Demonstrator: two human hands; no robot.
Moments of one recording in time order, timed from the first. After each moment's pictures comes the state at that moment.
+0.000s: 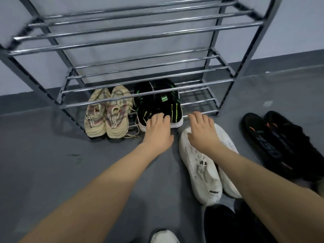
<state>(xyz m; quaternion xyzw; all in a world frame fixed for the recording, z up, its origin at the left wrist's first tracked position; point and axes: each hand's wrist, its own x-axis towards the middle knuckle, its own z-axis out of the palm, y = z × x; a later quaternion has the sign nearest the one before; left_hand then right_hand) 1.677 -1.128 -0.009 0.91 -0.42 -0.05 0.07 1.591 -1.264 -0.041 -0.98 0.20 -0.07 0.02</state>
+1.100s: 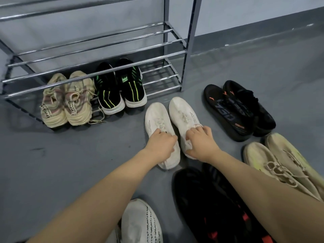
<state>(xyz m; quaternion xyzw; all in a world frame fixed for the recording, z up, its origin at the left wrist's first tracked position) 1.553 -1.163 -0.051 0.78 -0.61 -0.10 -0.07 1.436 -1.279 -0.072 -0.97 0.21 0.06 0.07</state>
